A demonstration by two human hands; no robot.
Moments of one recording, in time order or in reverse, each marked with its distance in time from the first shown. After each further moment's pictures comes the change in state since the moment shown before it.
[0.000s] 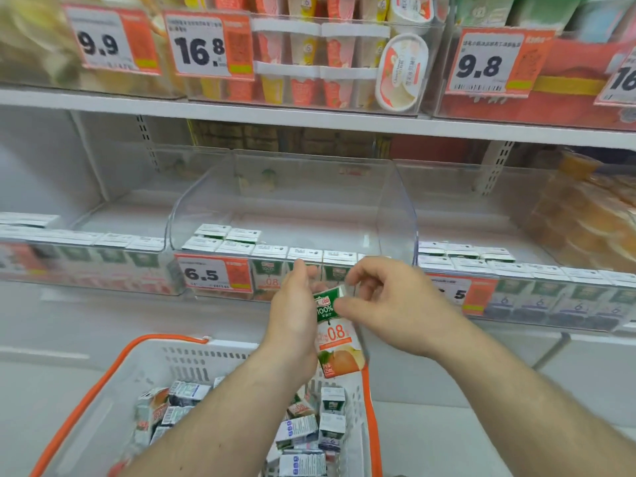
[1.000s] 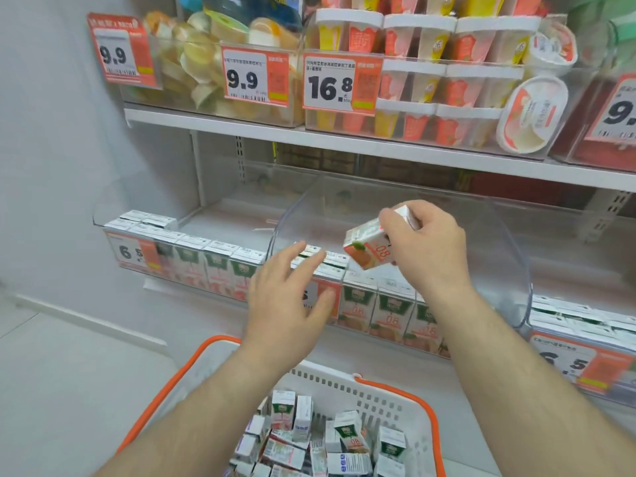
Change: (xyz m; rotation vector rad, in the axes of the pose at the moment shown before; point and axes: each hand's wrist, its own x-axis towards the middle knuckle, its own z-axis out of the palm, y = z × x) left_hand 0.042 0.059 -0.127 1.261 0.255 1.080; right_hand 0.095 -0.084 0.040 0.261 0.415 -0.059
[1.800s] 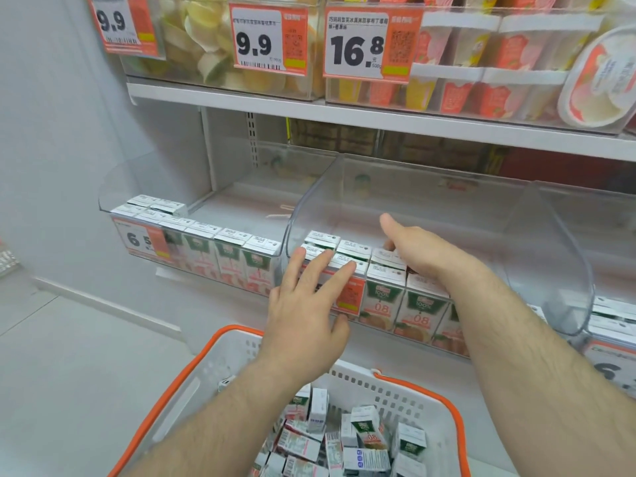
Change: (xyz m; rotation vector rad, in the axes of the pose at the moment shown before) left_hand -0.011 -0.016 0.018 0.156 -0.289 -0.049; right_hand 0.049 0.036 0.041 -0.436 -0.613 0.291
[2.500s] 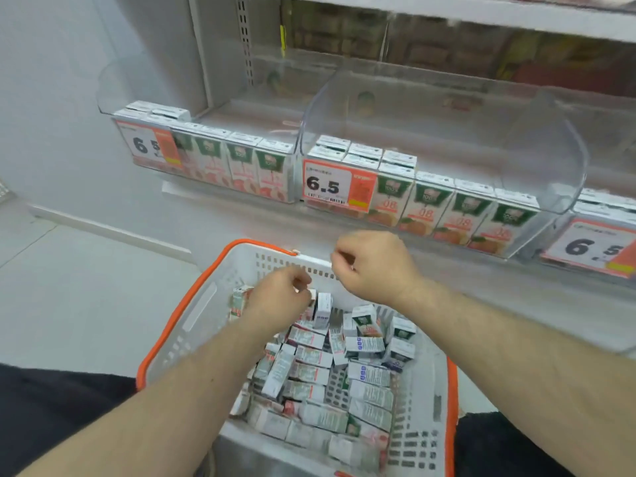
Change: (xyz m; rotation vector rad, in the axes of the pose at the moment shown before) left_hand -0.092 -0.060 0.036 -0.310 -0.350 -0.457; right_hand -0.078 0.049 0.145 -0.265 0.364 -0.853
